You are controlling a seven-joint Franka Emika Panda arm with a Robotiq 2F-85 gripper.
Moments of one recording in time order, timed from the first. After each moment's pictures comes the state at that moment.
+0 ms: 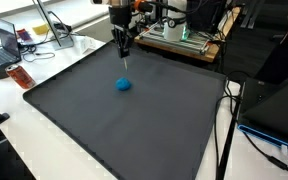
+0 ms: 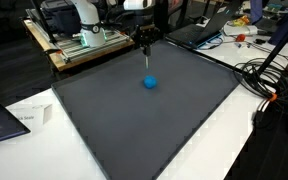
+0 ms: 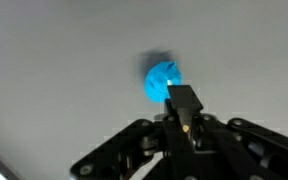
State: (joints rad) arm 0.06 0.04 -0.05 -2.39 0.00 2.58 0.32
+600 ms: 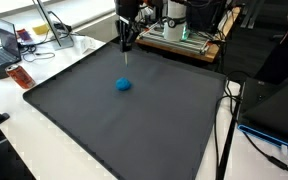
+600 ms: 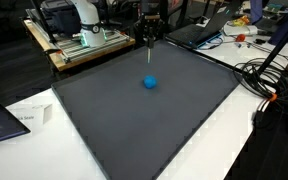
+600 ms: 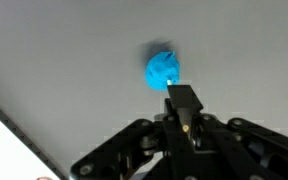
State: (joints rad) arm 0.06 -0.03 0.02 -2.39 -0.23 2.53 0.61
